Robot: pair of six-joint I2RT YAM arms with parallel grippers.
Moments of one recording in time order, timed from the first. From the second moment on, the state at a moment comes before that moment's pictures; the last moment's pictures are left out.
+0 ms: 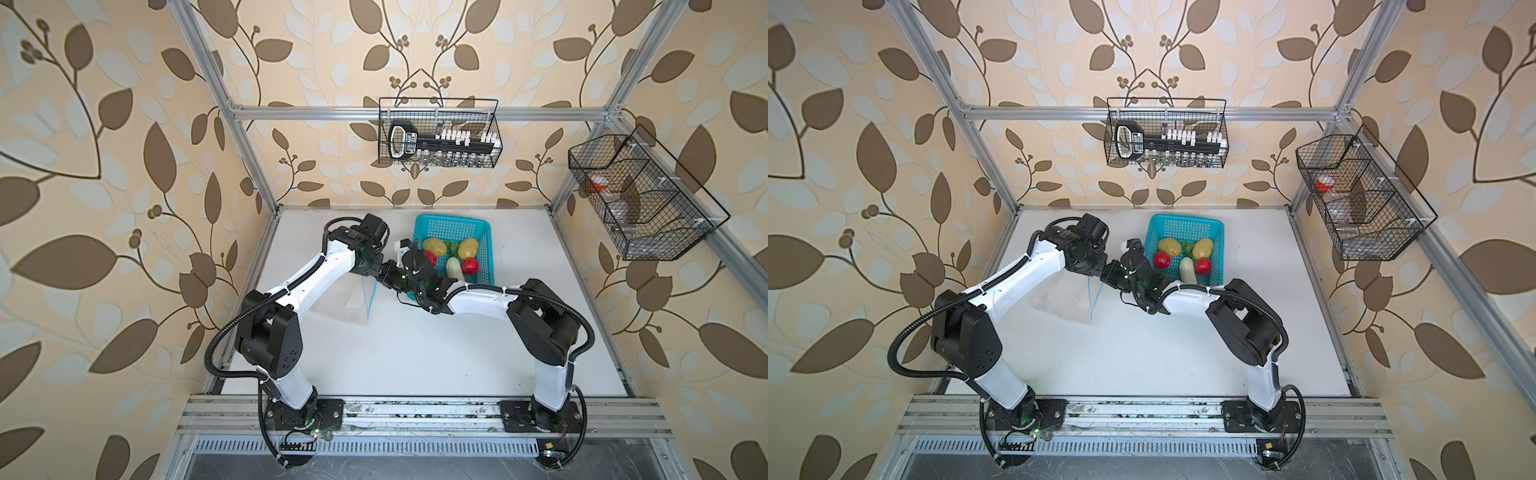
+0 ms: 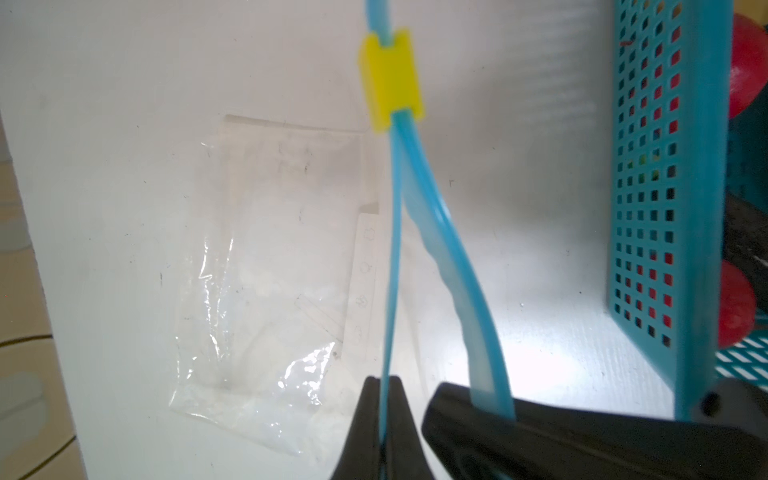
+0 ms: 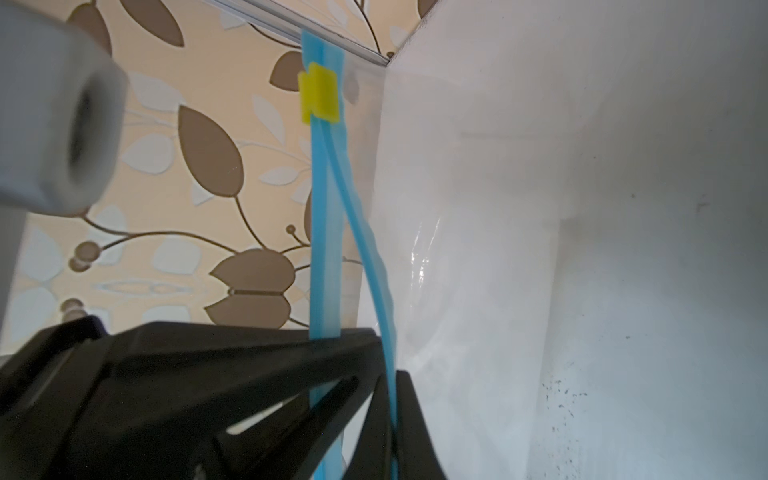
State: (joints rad) left arm -0.46 1.67 1.46 -0.98 -0.22 -0.24; right arm 0.81 1.94 1.20 0.40 -0.12 1.15
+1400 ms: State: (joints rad) left arm -0.44 1.63 1.58 -1.04 -0.55 -0.13; right arm 0.74 1.90 1.40 0.09 -0.14 0.91
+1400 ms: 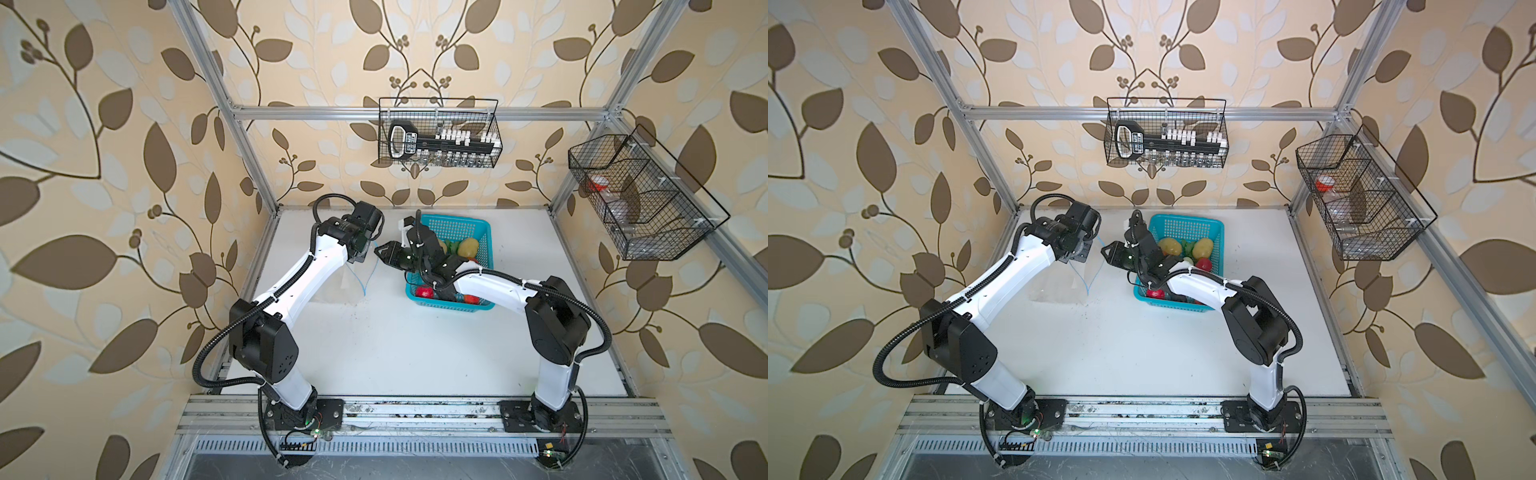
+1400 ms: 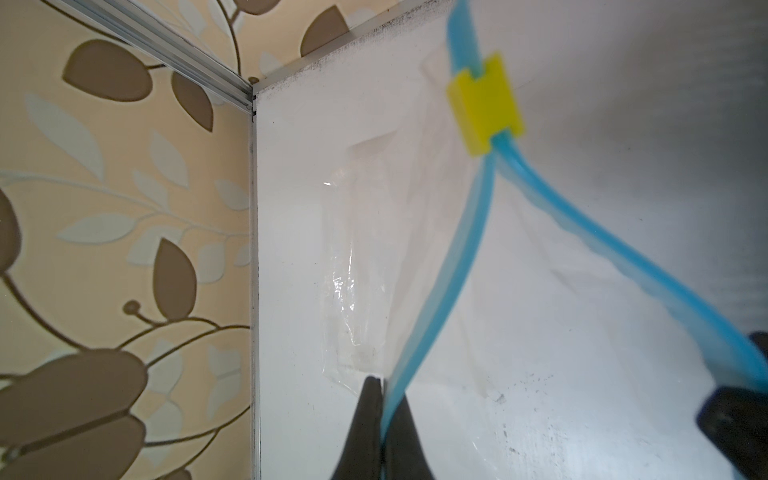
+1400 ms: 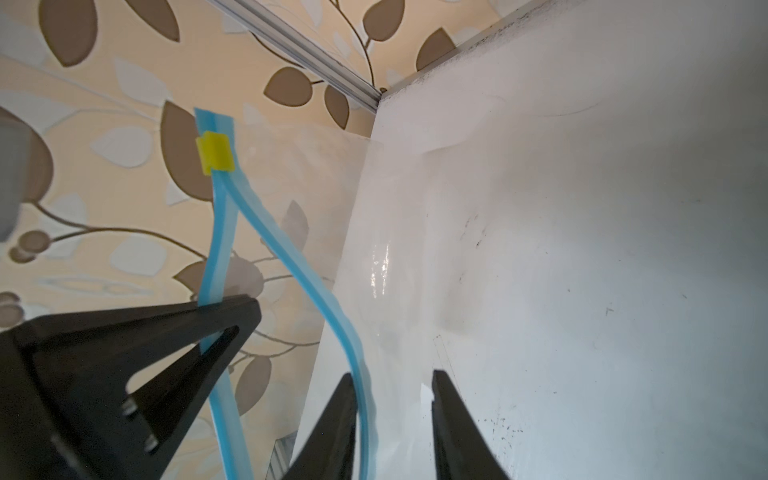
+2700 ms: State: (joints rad) left arm -0.44 1.66 1.59 -1.06 -0.50 -0.14; right arm 0.46 1.75 1.21 -0.45 0.23 0.60
